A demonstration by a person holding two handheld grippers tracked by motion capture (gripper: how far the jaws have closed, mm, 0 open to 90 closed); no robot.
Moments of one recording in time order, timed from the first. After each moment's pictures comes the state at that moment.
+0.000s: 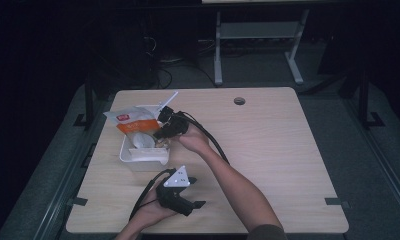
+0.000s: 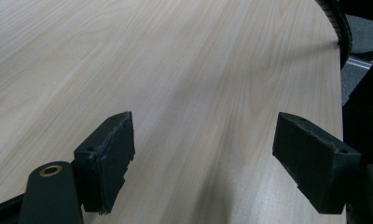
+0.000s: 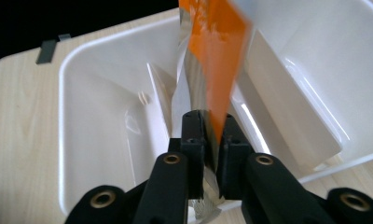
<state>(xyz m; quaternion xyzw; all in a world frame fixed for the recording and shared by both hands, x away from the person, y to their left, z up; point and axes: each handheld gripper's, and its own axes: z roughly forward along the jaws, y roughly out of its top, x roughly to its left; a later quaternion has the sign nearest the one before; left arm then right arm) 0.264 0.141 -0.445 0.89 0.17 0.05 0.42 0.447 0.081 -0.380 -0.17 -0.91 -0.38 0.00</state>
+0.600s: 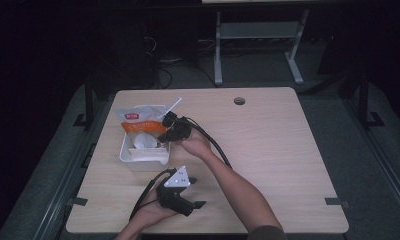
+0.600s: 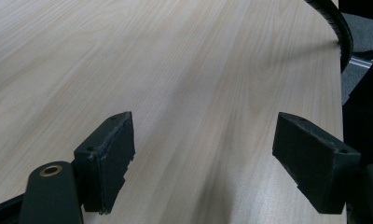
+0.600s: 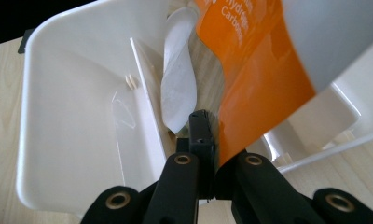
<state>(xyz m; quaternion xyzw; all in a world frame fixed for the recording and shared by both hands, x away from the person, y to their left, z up) 0.264 0.140 -0.446 0.89 0.17 0.05 0.42 0.449 0.074 -0.406 -0.19 -0.91 -0.38 0.01</state>
